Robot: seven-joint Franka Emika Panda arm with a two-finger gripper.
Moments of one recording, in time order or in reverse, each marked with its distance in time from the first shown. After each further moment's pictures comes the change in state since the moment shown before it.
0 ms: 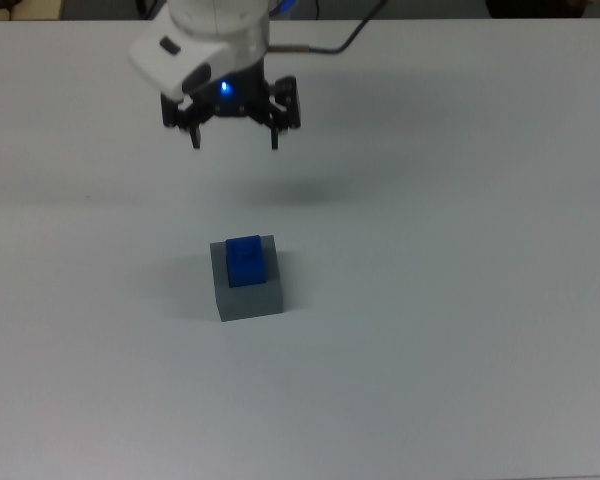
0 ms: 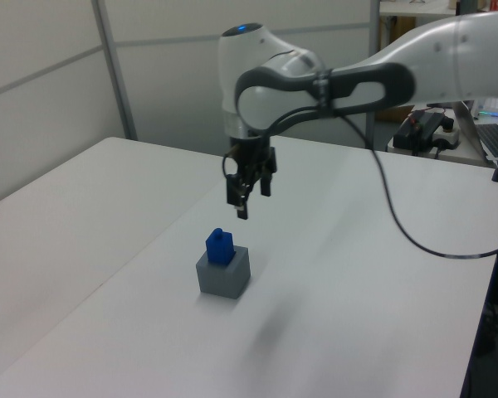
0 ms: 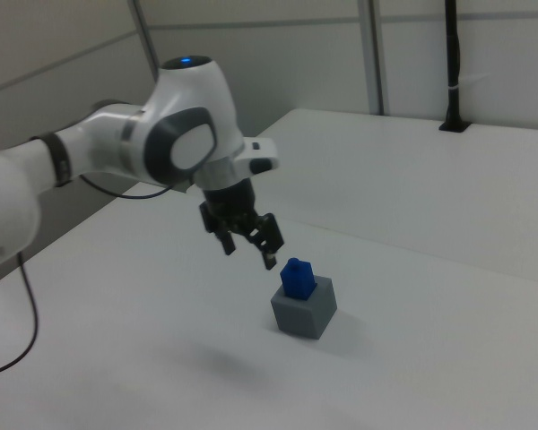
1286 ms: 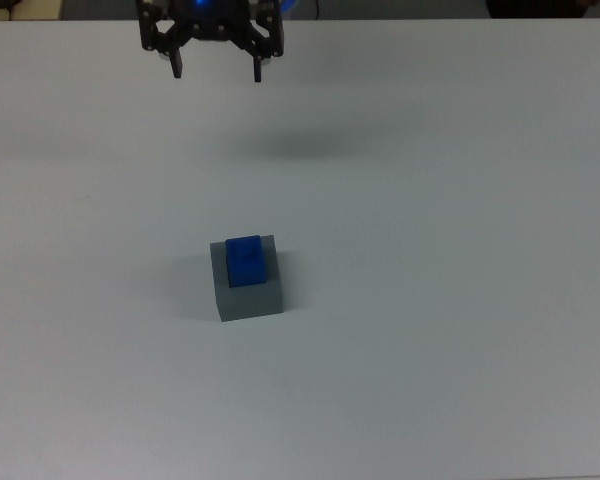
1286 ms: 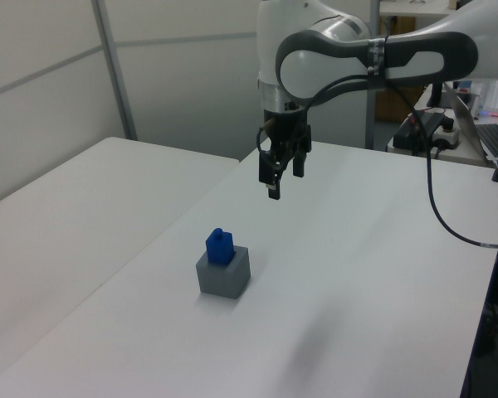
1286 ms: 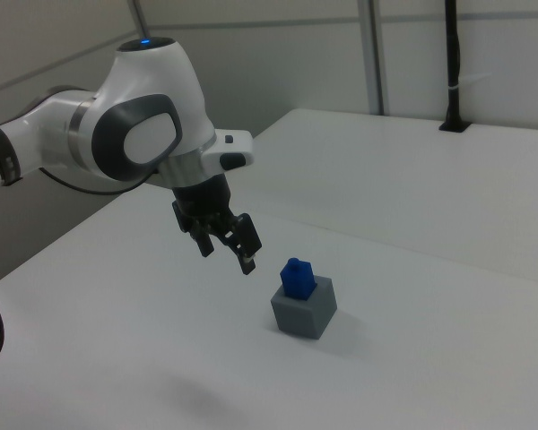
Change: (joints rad) arm -0.023 -0.181 -0.009 -0.117 -0.001 -0.058 0.012
